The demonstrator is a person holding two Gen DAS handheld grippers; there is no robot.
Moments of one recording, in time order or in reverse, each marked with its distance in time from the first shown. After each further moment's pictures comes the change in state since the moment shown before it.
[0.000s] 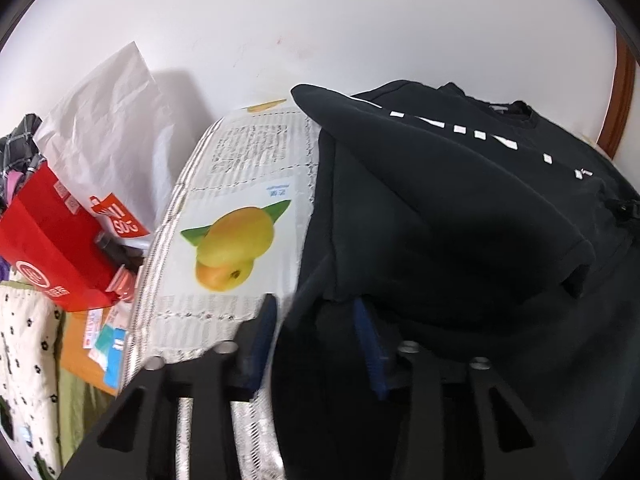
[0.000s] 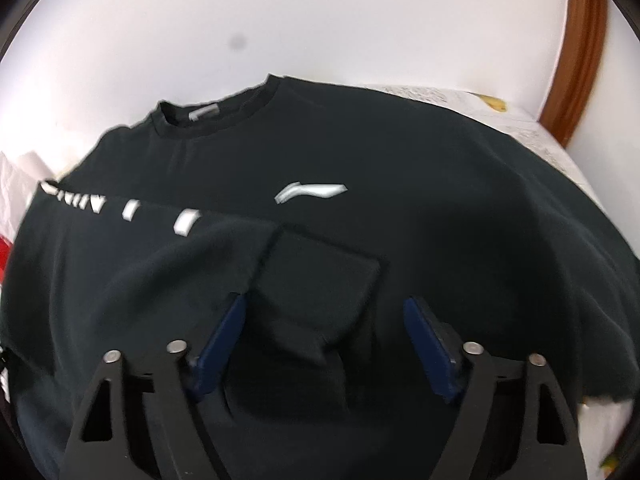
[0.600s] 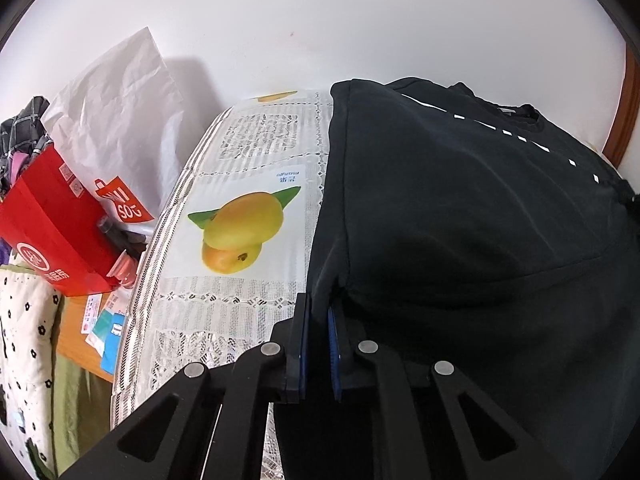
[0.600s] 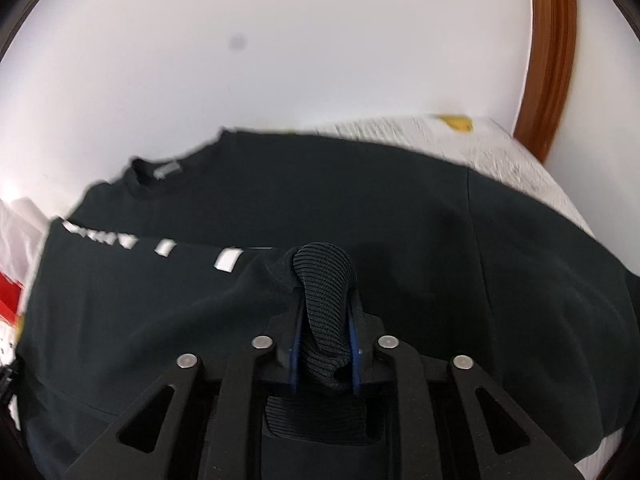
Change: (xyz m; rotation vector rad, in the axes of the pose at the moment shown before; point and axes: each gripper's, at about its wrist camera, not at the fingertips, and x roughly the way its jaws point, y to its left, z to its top) left arm 0.000 0.005 -0.005 -0.042 0.022 0.018; right arm -0.017 -0.050 0.010 0.071 -0.067 -0.031
